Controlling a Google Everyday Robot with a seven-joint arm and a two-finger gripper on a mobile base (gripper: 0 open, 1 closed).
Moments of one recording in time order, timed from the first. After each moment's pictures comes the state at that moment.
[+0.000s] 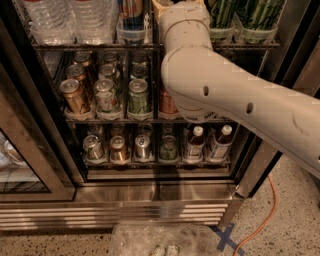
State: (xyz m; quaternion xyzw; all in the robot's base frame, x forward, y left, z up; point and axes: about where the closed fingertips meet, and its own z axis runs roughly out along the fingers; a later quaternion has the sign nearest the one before) arm 0.666 -0.058 1.100 -0.06 0.60 -0.06 0.80
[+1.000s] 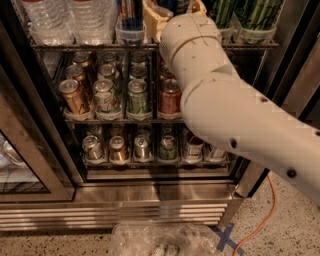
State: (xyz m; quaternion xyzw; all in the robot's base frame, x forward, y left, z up) arm 0.591 -0.030 1.099 -0.09 0.60 0.07 0.79
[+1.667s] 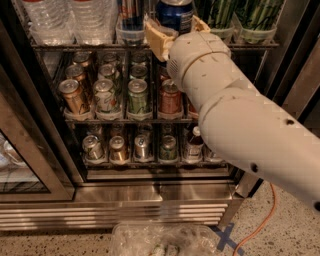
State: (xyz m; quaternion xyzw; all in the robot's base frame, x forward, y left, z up) arm 0.566 -0.032 1.075 -0.11 0.63 0.11 0.76
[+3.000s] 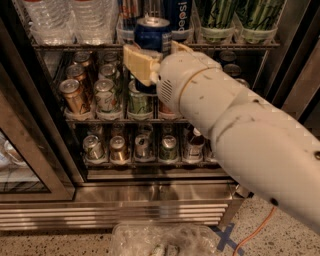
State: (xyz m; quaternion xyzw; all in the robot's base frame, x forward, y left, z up) arm 0.519 0.008 1.050 -0.15 0.67 0.21 0.69
